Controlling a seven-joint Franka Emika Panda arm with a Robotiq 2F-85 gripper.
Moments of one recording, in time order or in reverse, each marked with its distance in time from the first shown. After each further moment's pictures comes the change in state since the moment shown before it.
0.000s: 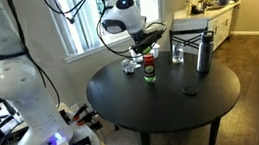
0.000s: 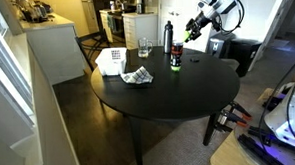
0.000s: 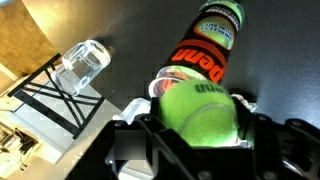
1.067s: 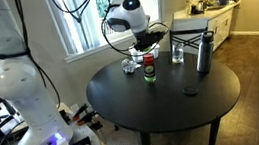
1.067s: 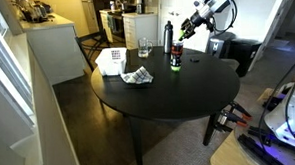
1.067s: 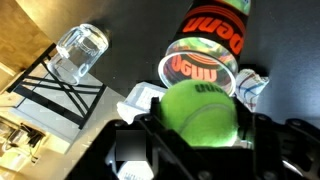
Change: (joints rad) arm 0.000 0.067 0.003 0.098 0.072 -0.088 0.027
